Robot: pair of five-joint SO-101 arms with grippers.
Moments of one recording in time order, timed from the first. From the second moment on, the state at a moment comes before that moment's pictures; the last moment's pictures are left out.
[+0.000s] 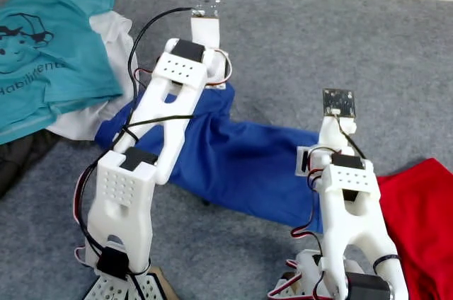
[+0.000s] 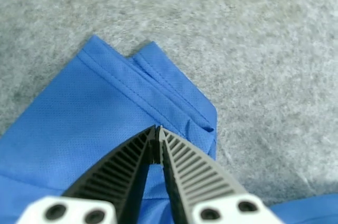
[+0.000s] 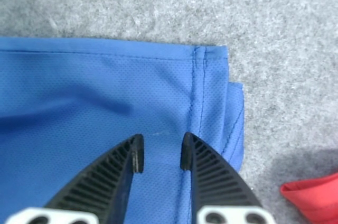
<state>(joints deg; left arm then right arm) 12.5 36.7 -31.5 67.1 15.4 2.5 -27.4 59.6 38.3 4.7</state>
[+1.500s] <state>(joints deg) 11.3 55.7 -43.3 60.3 14.7 2.5 -27.4 60.4 38.3 4.7</state>
